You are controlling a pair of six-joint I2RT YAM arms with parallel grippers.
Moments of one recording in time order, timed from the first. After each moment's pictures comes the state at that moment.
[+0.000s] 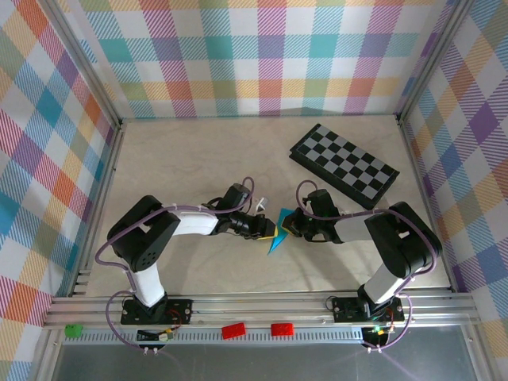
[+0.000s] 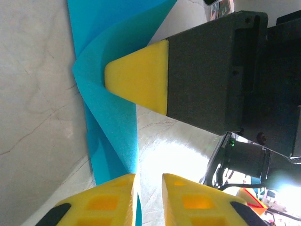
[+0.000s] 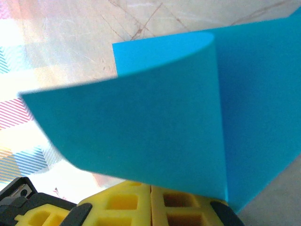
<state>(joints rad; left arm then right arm) -0.70 1.79 0.83 0.12 0.72 -0.74 0.48 1.63 0.52 0.28 -0.50 1.03</state>
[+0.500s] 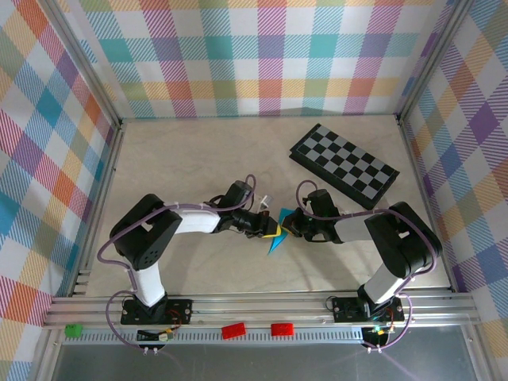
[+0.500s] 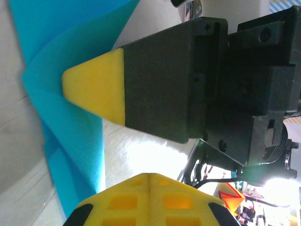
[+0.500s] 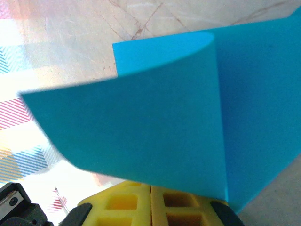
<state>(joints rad) -0.71 1.82 0.88 0.15 0.80 -0.78 0.48 1.63 0.52 0.28 -0.50 1.03</state>
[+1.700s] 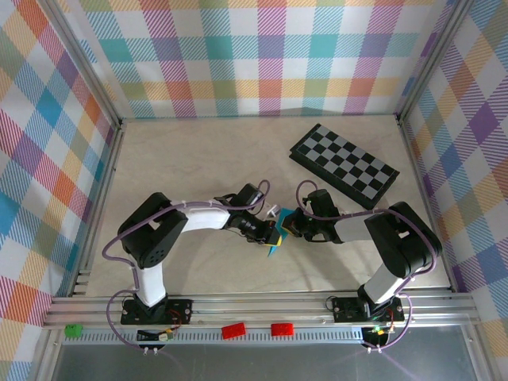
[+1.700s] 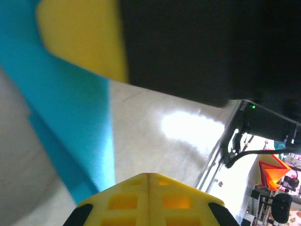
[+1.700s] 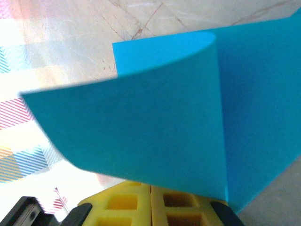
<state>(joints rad) -0.77 1.84 0.99 -0.19 0.75 -0.53 0.48 1.64 0.52 0.28 -0.50 1.03</state>
